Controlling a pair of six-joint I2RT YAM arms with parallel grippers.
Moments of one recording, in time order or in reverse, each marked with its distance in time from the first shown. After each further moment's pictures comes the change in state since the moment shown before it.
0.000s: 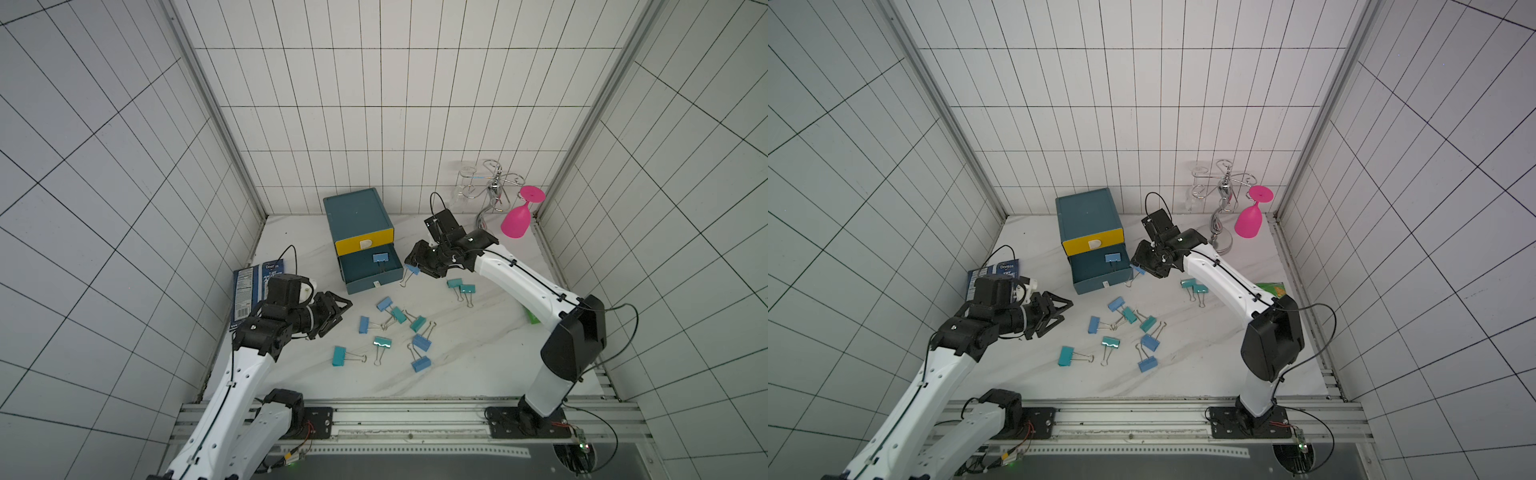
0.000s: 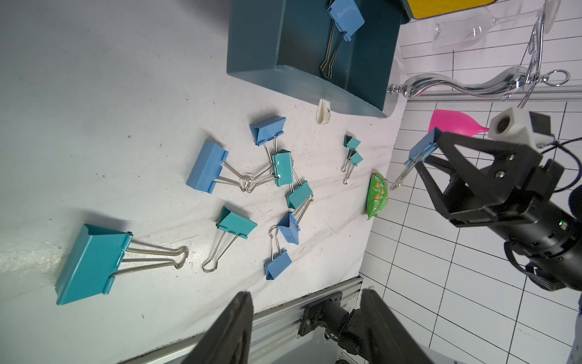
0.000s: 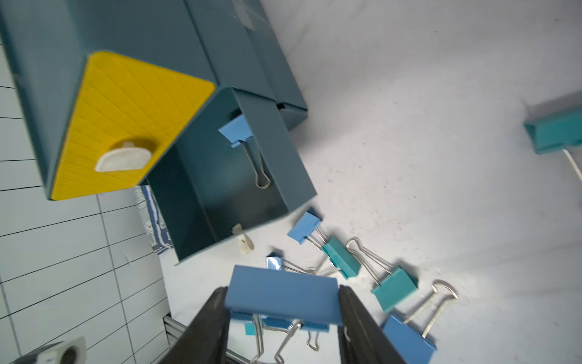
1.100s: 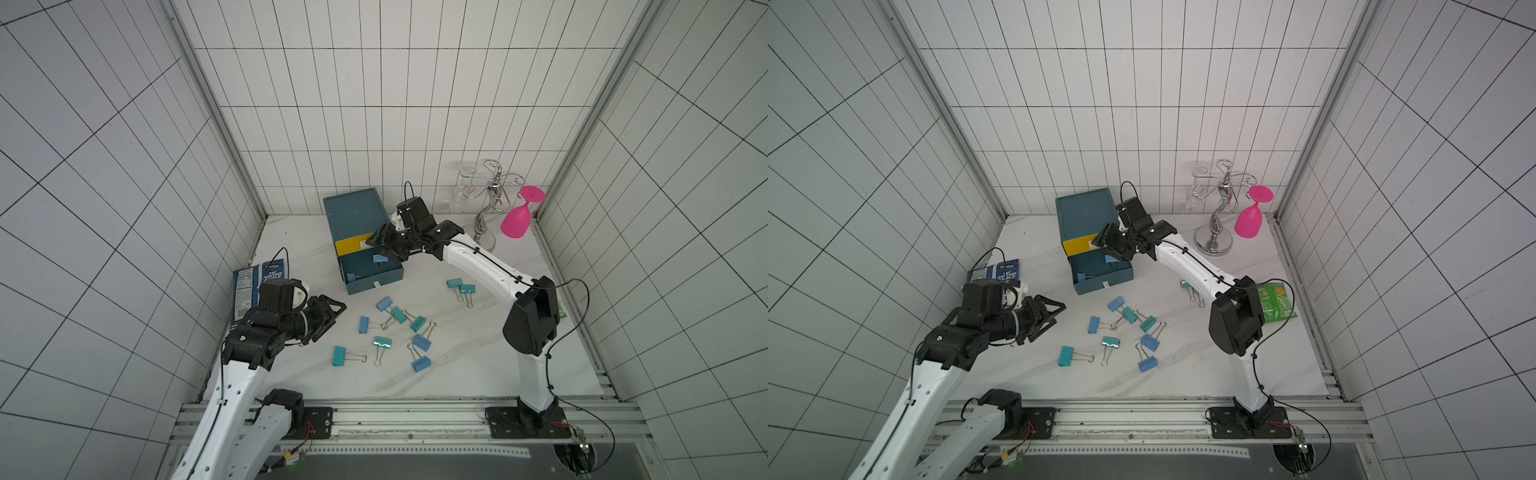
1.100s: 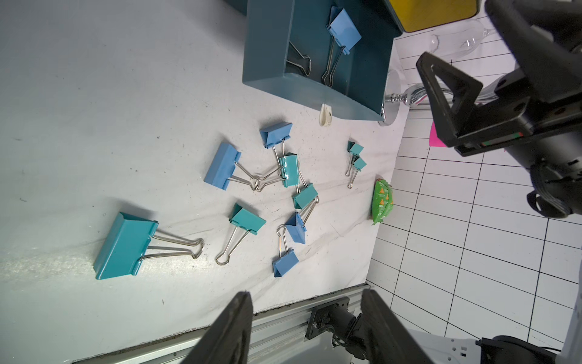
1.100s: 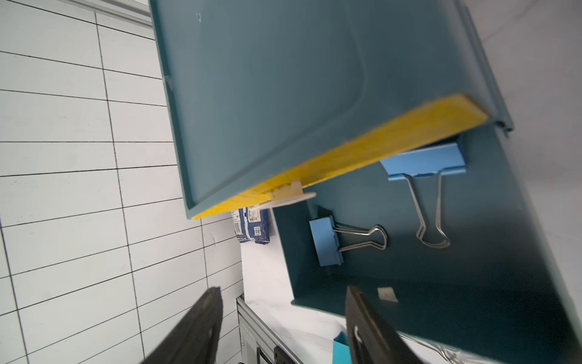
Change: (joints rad) left arm 0.017 -0.074 0.043 -0.111 -0.061 0.032; right arm 0.059 0.220 0.244 0.157 -0.166 0.044
